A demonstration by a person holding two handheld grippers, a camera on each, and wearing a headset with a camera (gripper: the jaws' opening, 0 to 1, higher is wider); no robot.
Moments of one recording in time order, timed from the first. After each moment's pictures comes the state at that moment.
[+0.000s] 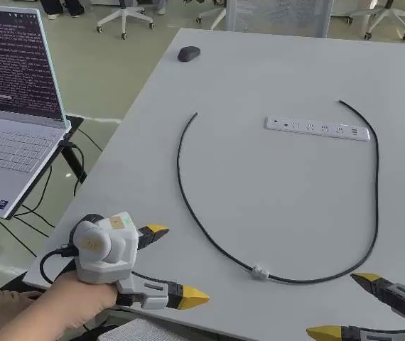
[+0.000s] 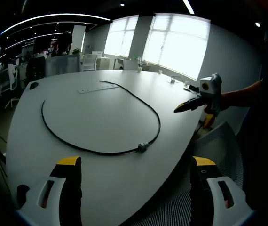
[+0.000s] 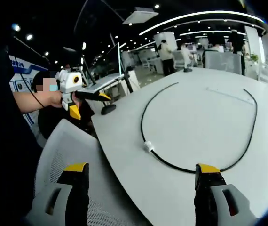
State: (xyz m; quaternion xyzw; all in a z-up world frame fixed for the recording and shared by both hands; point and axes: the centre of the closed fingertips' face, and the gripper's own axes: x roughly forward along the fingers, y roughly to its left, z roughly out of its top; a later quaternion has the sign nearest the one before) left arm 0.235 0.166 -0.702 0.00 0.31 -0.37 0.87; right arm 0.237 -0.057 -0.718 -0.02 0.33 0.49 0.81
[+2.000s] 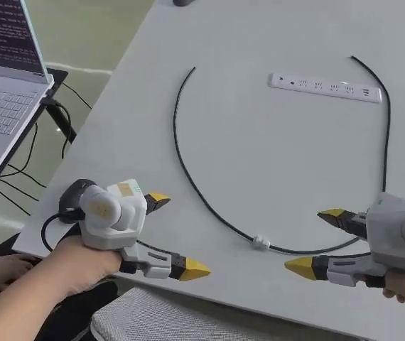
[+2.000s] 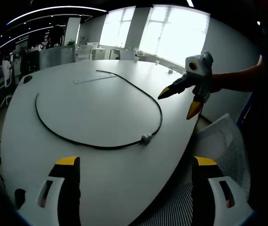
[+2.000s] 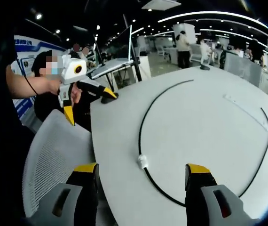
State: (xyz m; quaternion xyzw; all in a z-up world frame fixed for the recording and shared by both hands) left arm 0.245 0.167 -0.723 0.01 0.34 -0.39 0.86; right arm 0.283 0.008 -0.727 -0.11 0.34 0.54 0.76
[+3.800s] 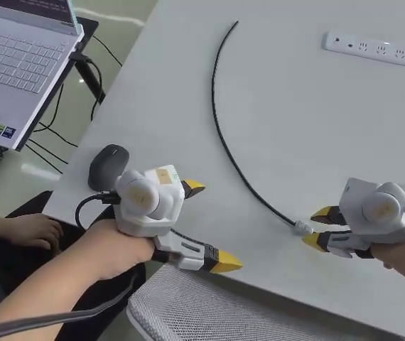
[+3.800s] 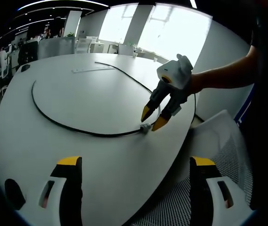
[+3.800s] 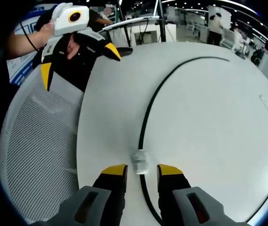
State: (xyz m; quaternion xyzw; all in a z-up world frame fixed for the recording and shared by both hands) left arm 0.235 0.176 -0.747 -0.01 0.36 -0.41 0.84; right arm 0.284 0.050 -0.818 -0.26 0.41 0.59 0.64
